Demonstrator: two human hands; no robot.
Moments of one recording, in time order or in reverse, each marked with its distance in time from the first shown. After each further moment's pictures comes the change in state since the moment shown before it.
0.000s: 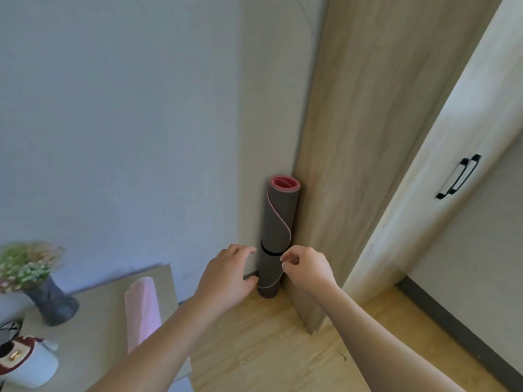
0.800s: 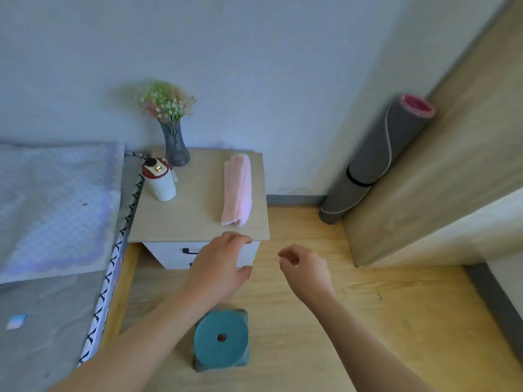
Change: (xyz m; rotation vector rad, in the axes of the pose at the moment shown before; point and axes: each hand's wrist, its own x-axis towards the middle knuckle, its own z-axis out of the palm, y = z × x) left_hand -0.276 -0.145 0.066 -0.057 -0.051 -0.461; right_hand -0.179 -0.005 0.238 -0.063 -0.401 -0.037
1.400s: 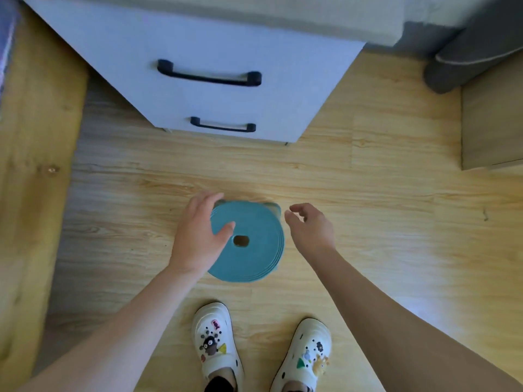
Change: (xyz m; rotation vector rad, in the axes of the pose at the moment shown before) left_hand 0.019 -0.254 0.369 -0.322 0.060 -0.492; right_hand 0.154 0.235 0.331 0.071 -0.238 0.291
